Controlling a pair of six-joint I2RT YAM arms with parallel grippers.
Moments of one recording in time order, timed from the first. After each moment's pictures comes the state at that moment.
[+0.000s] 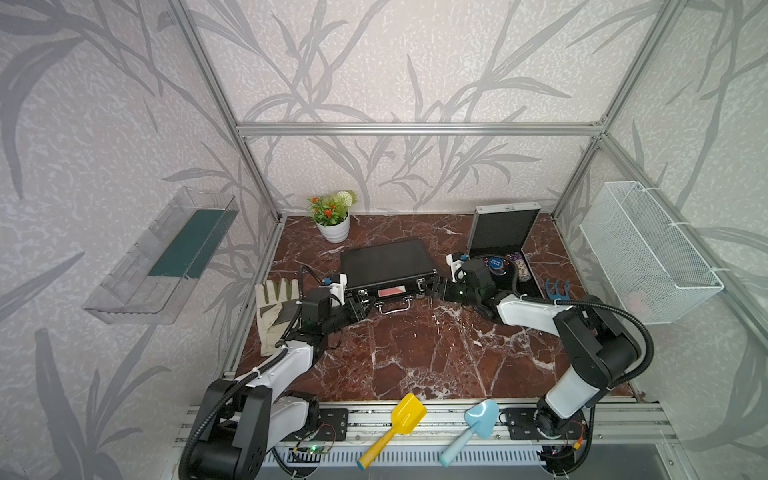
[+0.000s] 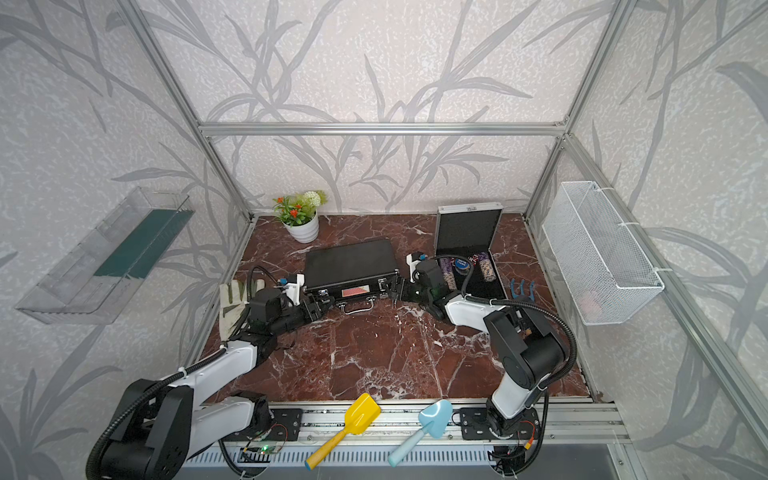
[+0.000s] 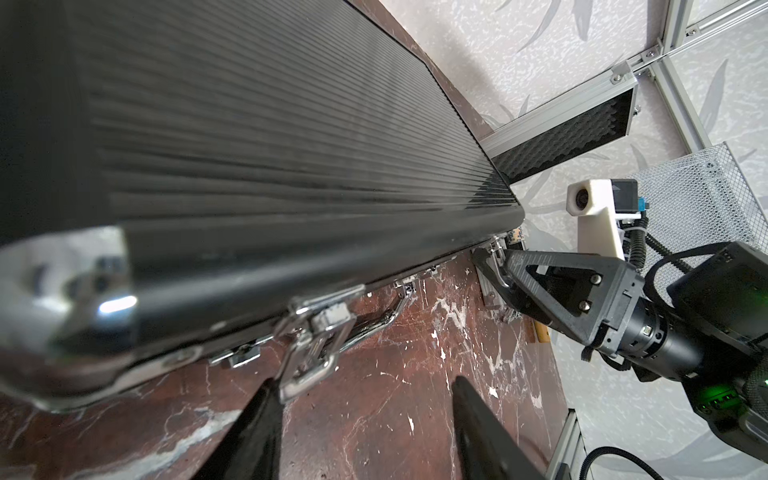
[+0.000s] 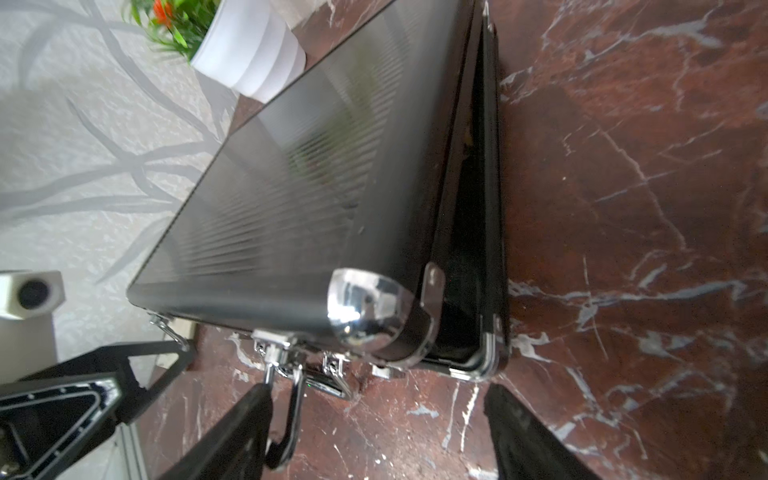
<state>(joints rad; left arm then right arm) -0.16 1.13 0.33 0.30 0.54 -0.67 0.52 1.68 0.79 0.34 -0.33 0.69</state>
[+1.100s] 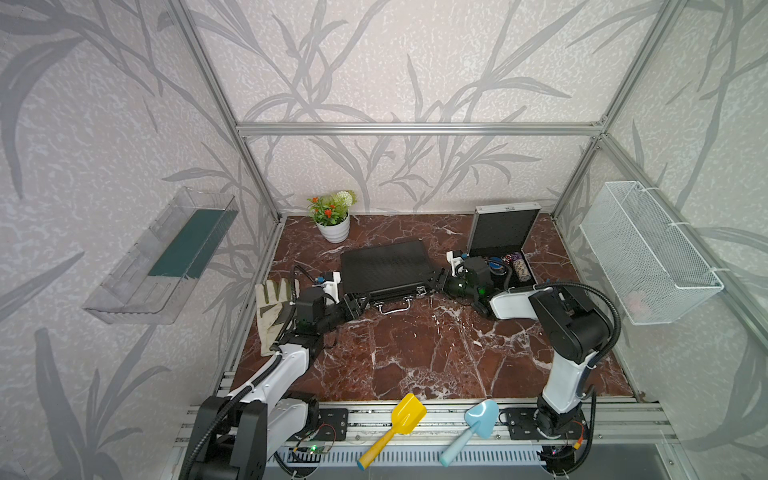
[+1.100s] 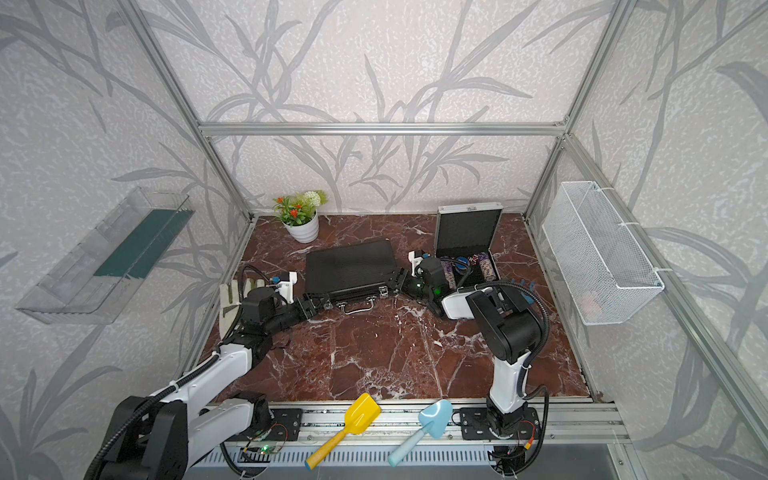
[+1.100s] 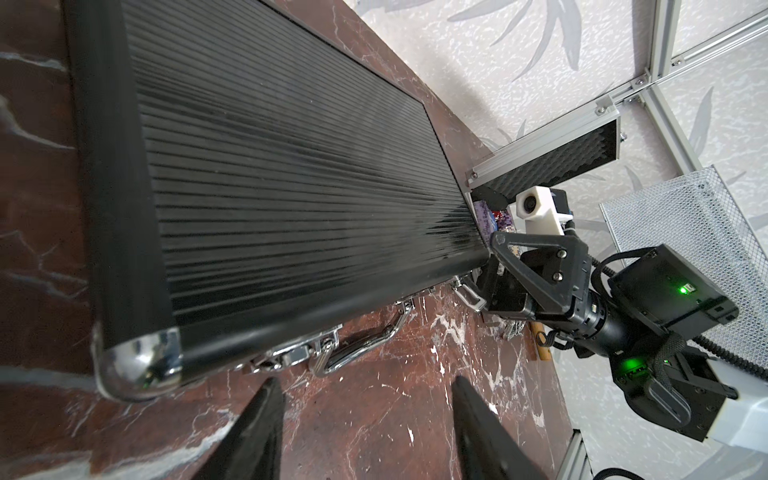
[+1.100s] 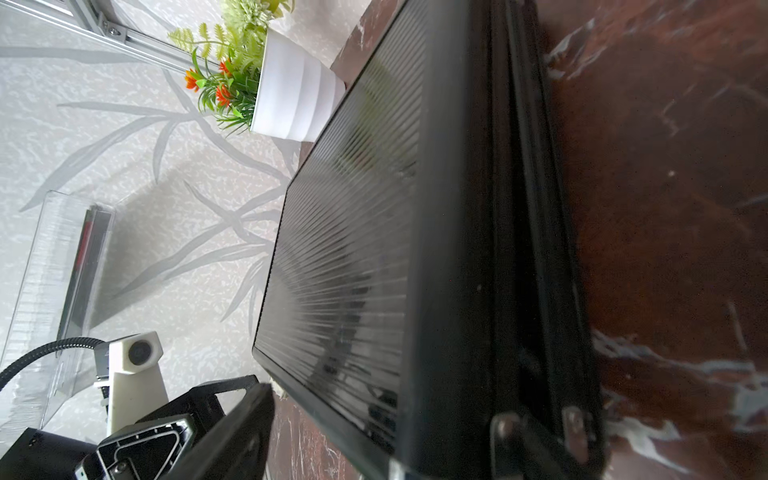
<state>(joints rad) -0.11 1.04 0.35 0.22 0.52 -0.66 0.47 1.89 0.83 0.65 -0.52 0.99</state>
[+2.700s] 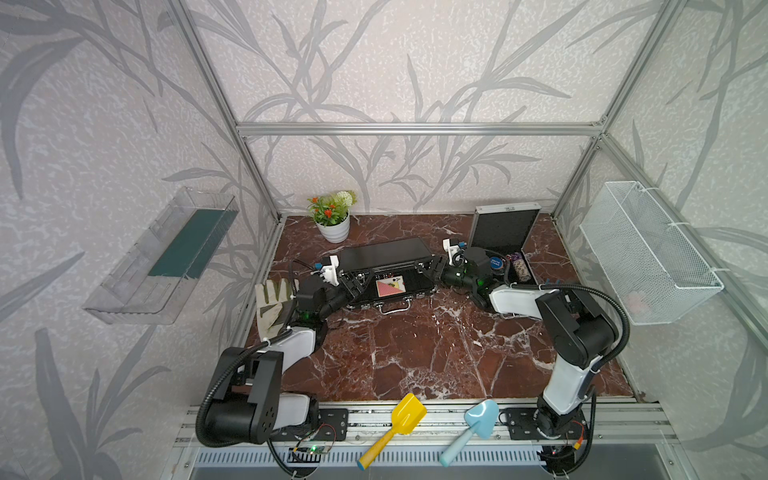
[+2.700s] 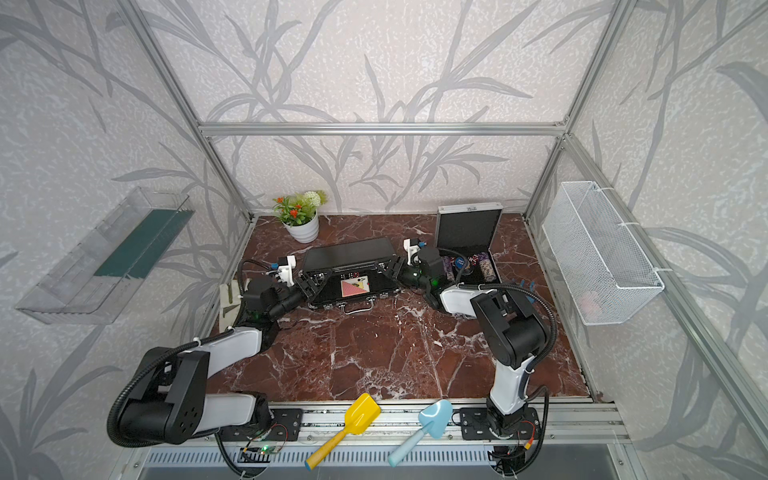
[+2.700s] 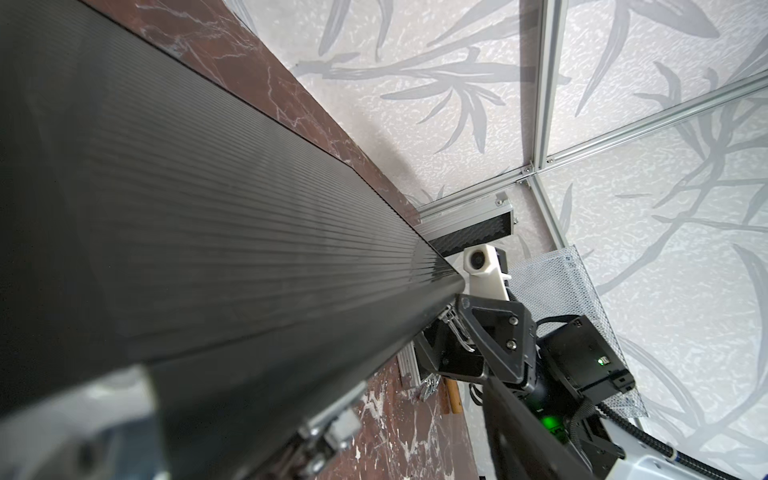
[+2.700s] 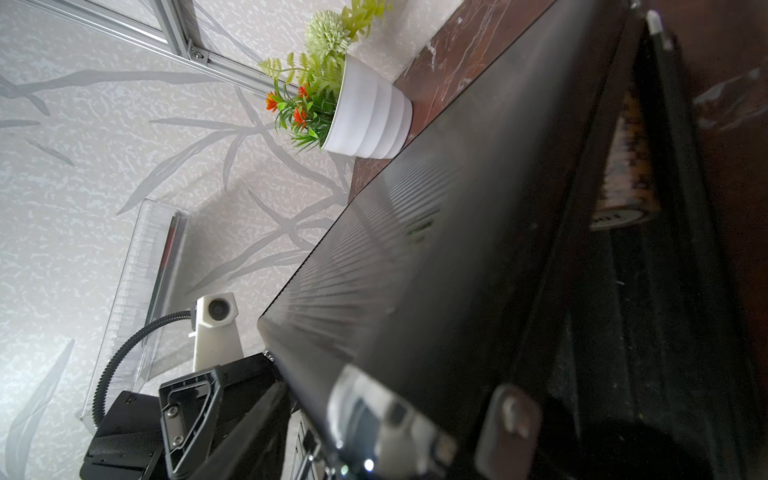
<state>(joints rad) -0.10 1.31 0.40 0.71 0.62 -0.97 0.49 1.84 0.92 0.62 -0.55 1.03</state>
